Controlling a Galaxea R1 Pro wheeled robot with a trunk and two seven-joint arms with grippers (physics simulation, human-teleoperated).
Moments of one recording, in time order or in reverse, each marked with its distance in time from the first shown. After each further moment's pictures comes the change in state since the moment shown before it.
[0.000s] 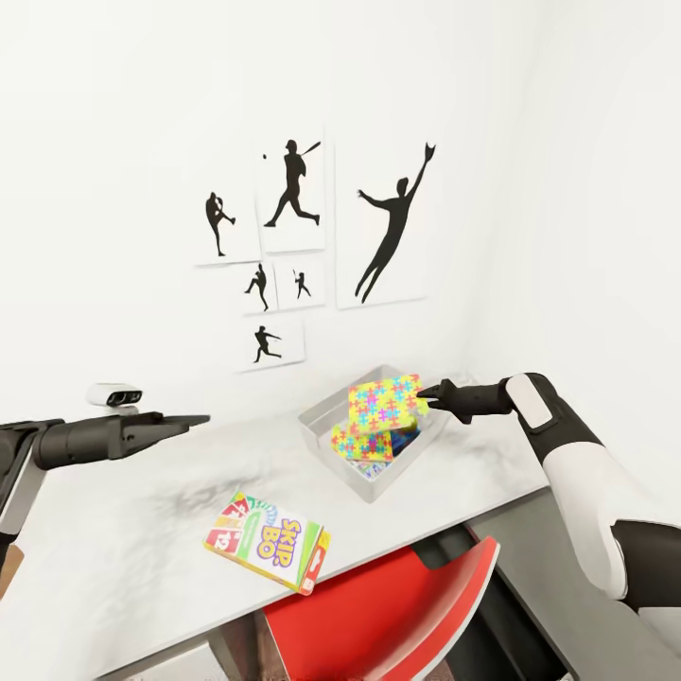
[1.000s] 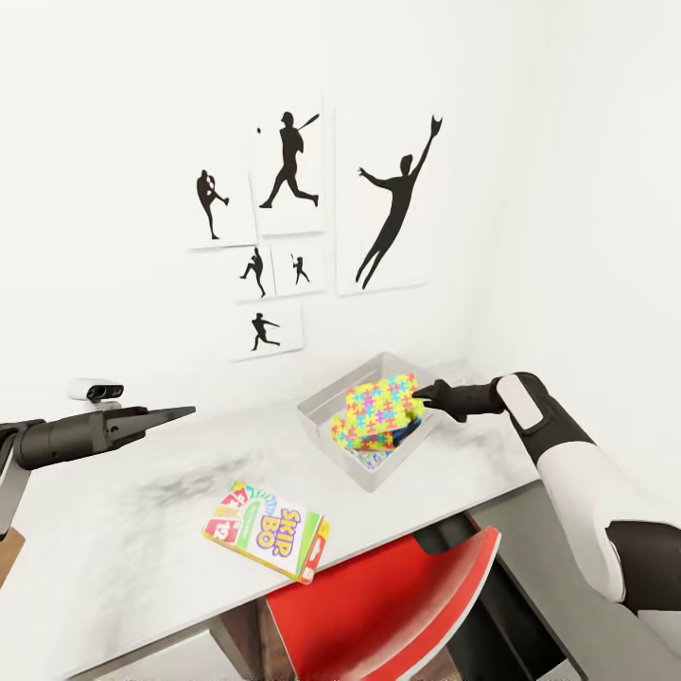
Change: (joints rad) left arm 0.000 0.000 0.079 0.024 0.001 -0.004 0.000; right arm -0.001 0.009 0.068 -0.001 0.005 -0.059 0.001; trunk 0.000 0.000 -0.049
